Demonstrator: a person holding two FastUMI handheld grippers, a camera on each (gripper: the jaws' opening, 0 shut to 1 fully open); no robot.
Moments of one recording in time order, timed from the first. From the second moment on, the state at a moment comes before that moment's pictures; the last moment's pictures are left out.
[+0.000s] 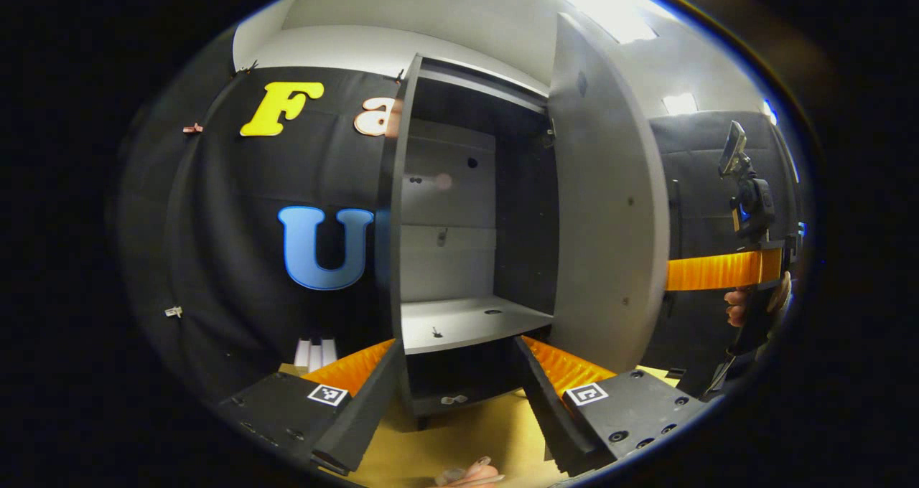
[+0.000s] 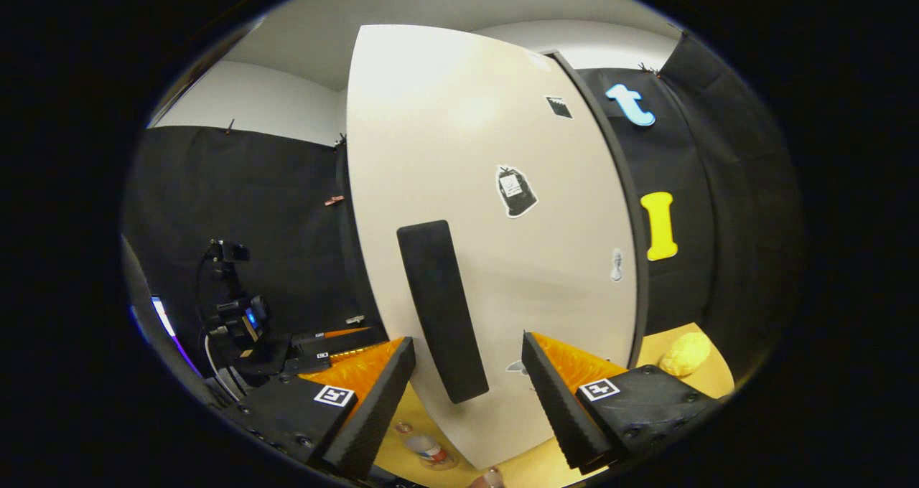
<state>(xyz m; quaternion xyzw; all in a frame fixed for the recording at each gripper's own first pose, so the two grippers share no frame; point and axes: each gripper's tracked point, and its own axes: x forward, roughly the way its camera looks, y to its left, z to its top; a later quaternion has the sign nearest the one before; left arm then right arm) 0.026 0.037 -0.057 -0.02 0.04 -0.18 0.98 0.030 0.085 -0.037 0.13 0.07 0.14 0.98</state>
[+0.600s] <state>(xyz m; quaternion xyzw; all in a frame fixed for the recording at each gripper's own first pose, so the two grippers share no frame) 0.001 0.037 -0.032 -0.03 0.02 -0.11 0.99 0.049 -0.054 -0.054 0.07 0.06 -0.03 0.99</state>
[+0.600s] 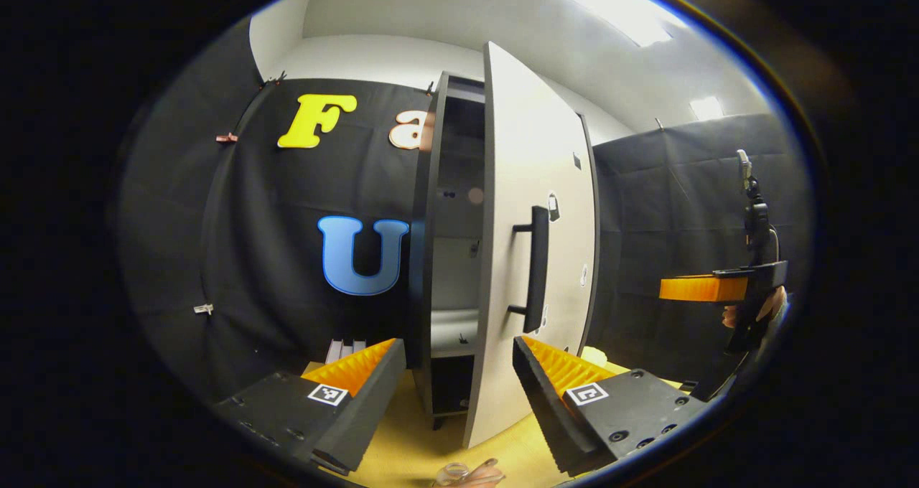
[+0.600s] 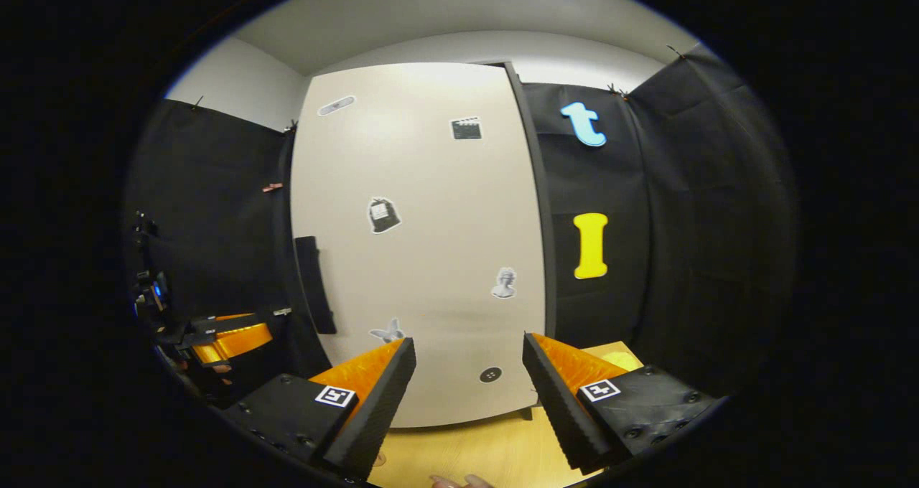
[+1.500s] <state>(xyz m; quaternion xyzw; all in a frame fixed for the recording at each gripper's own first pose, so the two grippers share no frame) -0.011 -0.026 -0.034 -0.05 0.03 -0.16 0.98 0.011 -0.066 -0.024 0.04 0.00 -0.07 1.00</state>
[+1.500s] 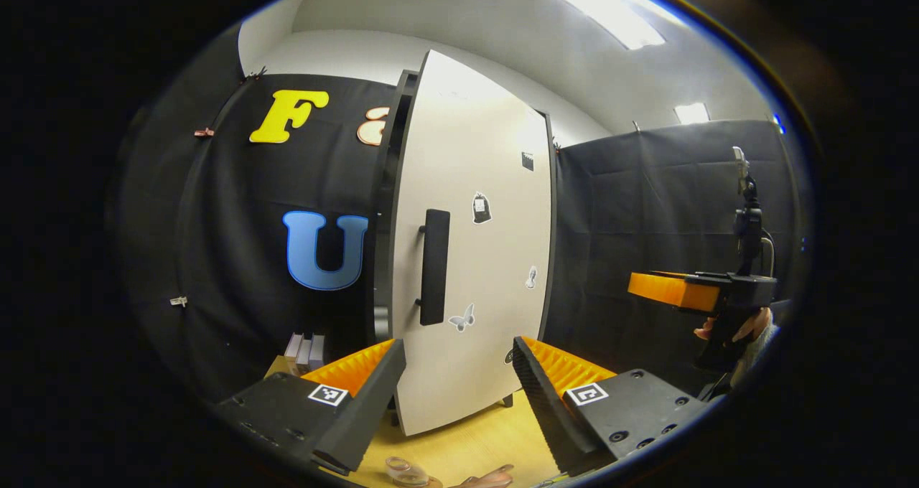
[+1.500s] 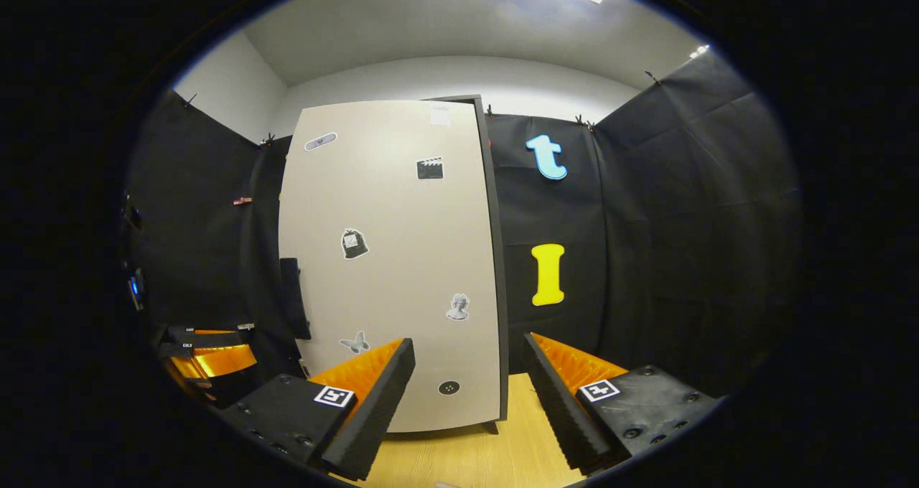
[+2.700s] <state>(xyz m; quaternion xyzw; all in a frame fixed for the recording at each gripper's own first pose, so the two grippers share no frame) 0.013 -0.033 -0.028 -0.04 0.03 -0.16 0.99 0.039 -0.057 -0.029 -0.01 0.01 -0.05 1.00</state>
